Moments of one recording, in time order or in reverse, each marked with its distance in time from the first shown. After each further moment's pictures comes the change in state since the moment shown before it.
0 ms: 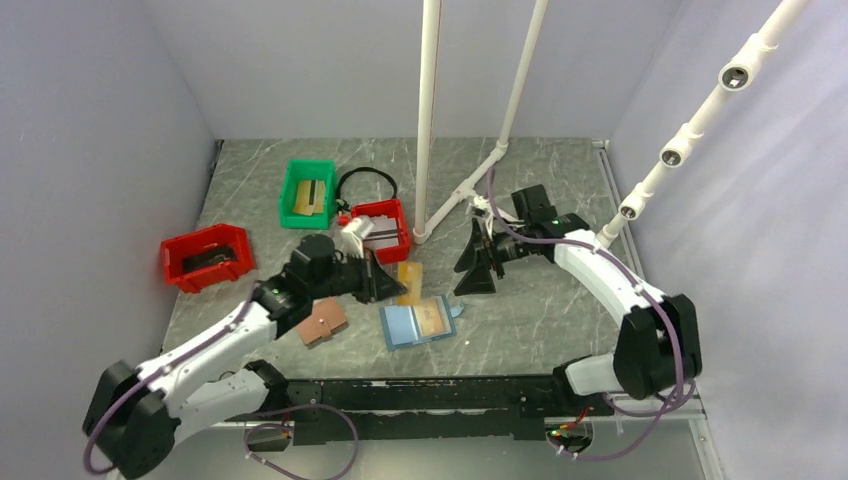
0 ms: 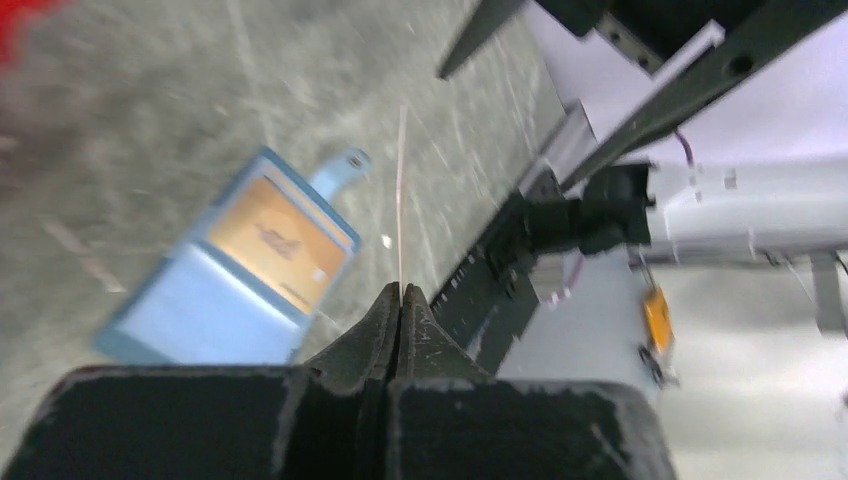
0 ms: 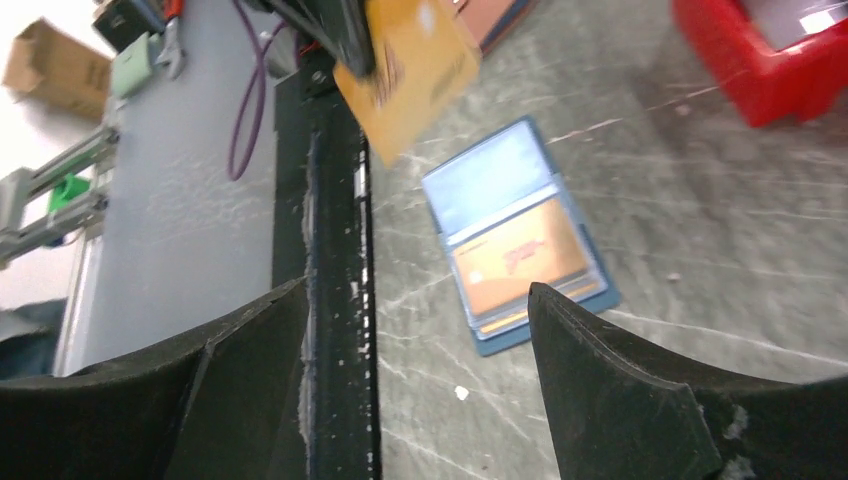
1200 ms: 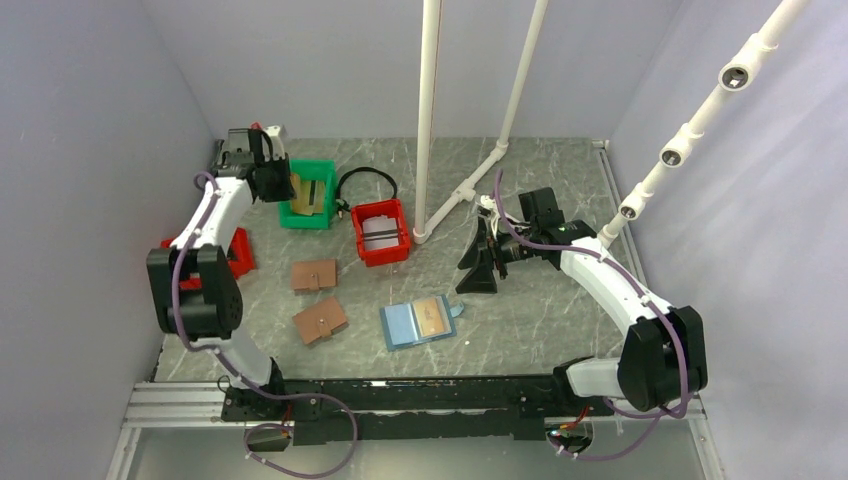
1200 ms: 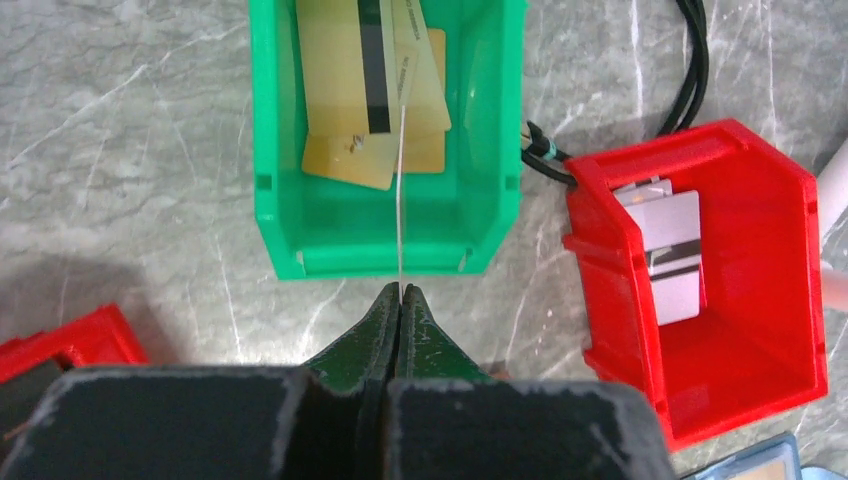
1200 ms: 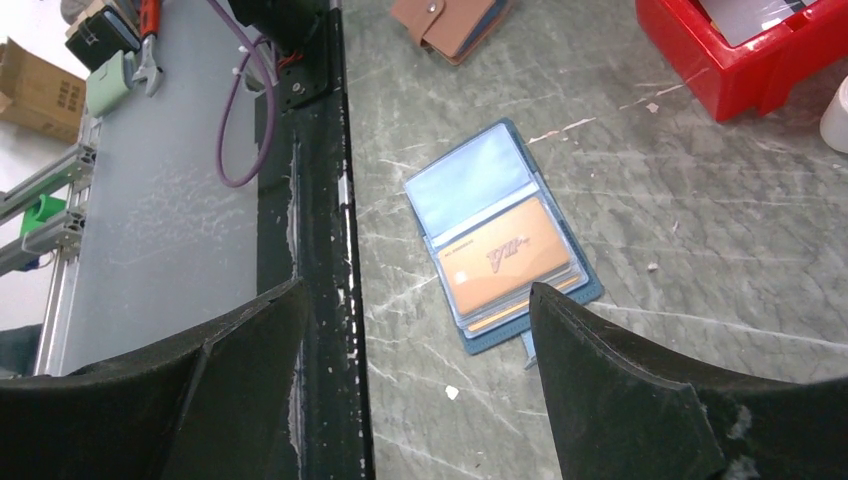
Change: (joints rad) left arm 0.720 0.632 0.828 -0.639 -0.349 0.634; right arm -0.044 -0.086 -0.054 0.101 0.039 0.082
